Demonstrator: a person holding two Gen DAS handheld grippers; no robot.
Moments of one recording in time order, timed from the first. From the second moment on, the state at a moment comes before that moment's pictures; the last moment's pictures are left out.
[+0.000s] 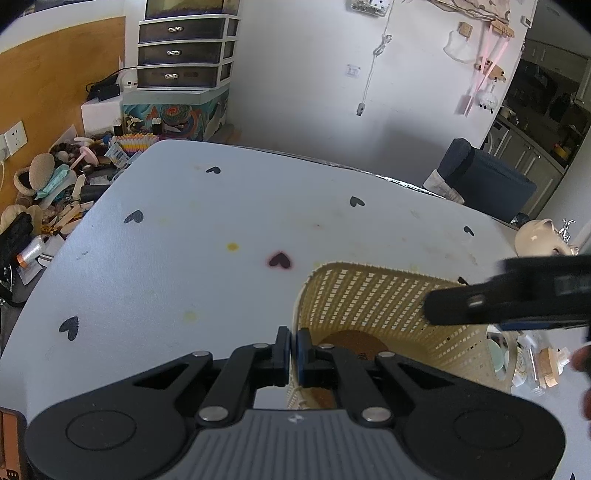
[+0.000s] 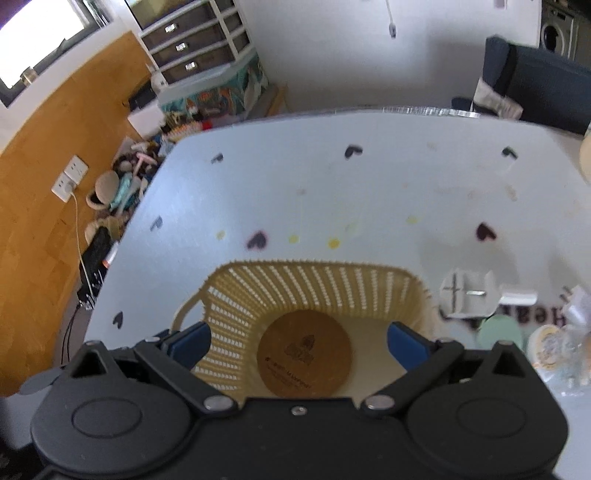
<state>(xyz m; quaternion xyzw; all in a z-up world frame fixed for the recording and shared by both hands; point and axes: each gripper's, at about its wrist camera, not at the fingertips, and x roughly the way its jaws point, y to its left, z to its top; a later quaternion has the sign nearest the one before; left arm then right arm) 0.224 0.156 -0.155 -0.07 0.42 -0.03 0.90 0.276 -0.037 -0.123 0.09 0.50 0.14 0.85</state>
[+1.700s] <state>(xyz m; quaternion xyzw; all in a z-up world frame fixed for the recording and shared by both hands) 0.224 0.144 -0.153 -0.06 0.42 0.00 0.91 0.219 -0.281 -0.243 0.19 0.41 -0.02 0.89</state>
